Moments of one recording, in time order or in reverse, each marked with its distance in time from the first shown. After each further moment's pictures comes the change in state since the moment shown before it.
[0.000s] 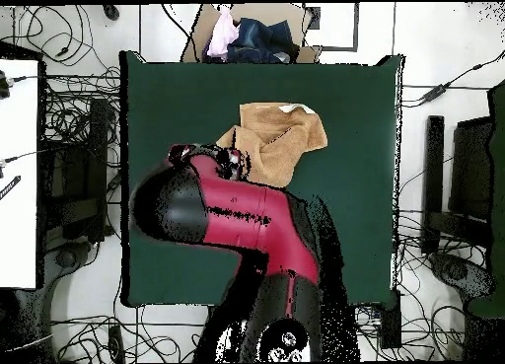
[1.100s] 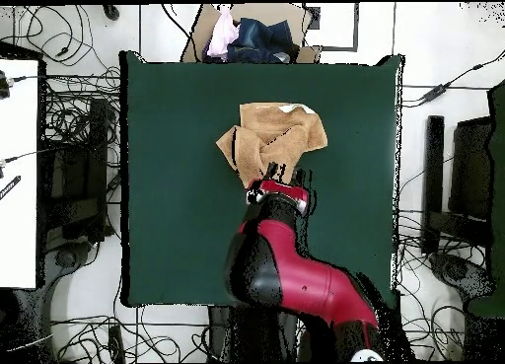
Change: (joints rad) arm -0.354 0.004 0.145 0.411 -0.175 -0.800 0.031
